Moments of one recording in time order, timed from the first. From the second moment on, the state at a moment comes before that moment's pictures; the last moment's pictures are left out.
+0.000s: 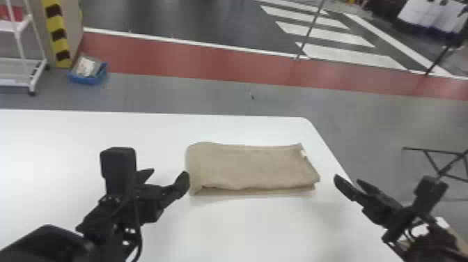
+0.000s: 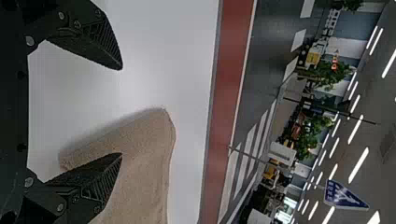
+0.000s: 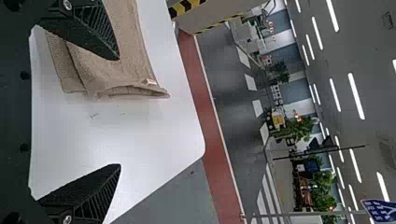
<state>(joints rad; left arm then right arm) -0.02 0.15 -0.52 -1.76 0.51 0.48 0.19 0.21 -0.22 -0.73 -1.72 -0.35 0.51 0.63</state>
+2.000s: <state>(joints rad) -0.06 0.04 -0.72 -1.50 0.33 0.20 0.24 0.24 -0.21 -0.80 -1.67 -0.39 0.46 0.68</state>
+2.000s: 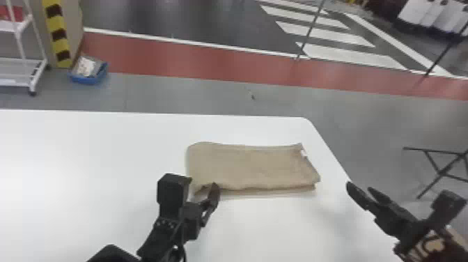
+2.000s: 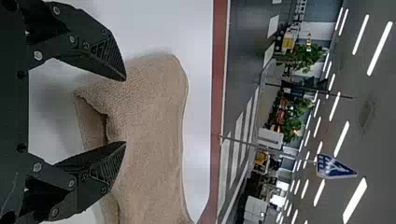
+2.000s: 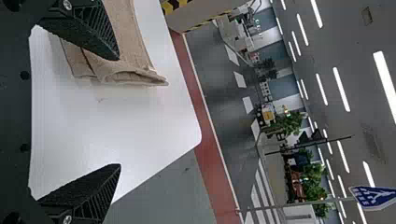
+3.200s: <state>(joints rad) -0.05 0.11 -0.60 -1.55 0.34 0.28 0.24 0.21 -0.21 -0.76 -1.66 -0.38 0.47 0.67</state>
